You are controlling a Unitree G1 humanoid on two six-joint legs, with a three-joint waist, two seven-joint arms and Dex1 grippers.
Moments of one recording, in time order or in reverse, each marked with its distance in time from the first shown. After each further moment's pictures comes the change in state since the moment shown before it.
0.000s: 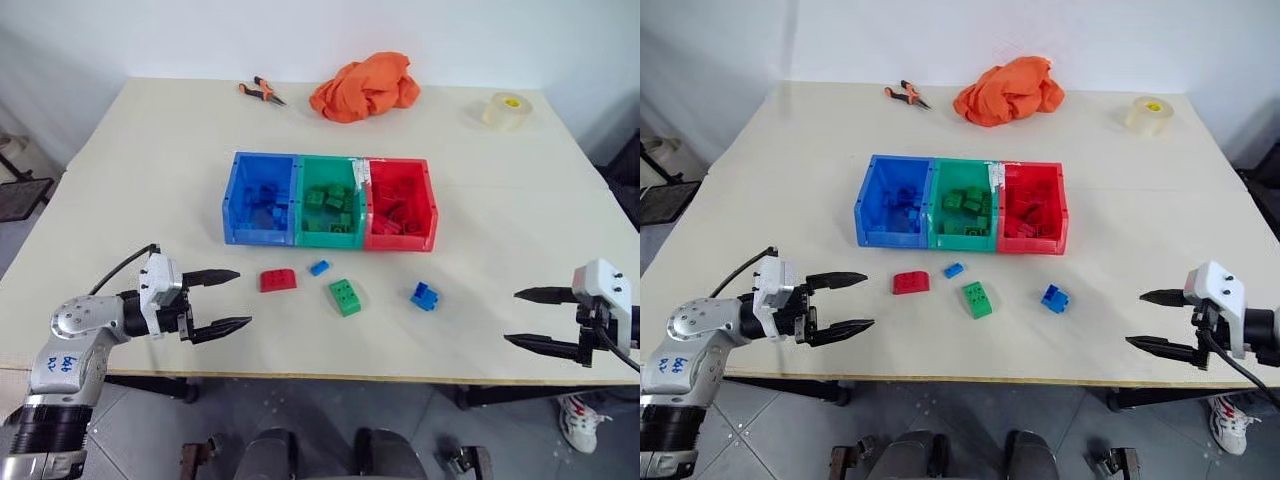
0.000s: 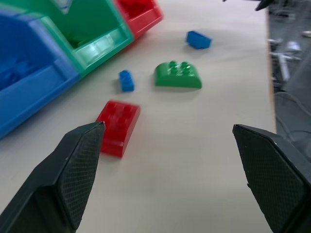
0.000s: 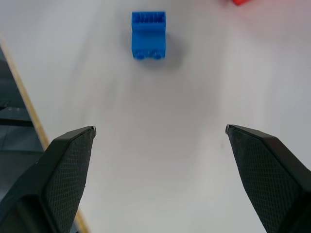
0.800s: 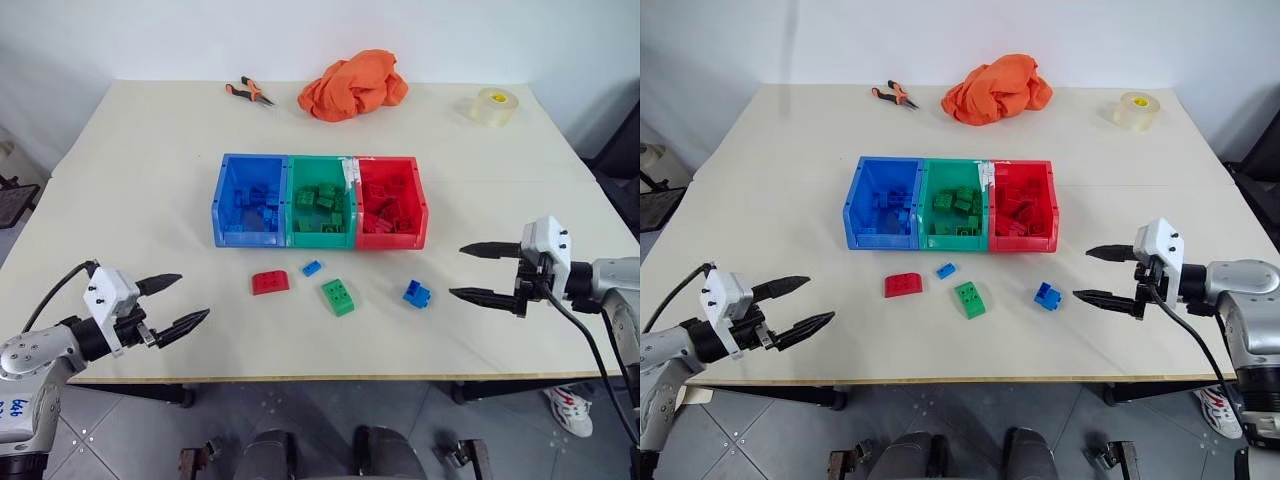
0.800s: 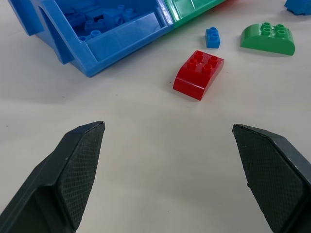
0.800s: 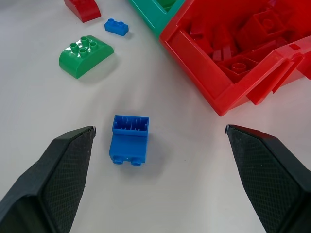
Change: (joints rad) left arm 0.262 0.036 0.211 -0.139 0.024 0.041 0.292; right arm -0.386 0.171 0.223 0.132 -0.001 -0.067 -0.029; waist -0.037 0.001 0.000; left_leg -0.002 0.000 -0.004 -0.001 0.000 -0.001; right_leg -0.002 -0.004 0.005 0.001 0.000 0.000
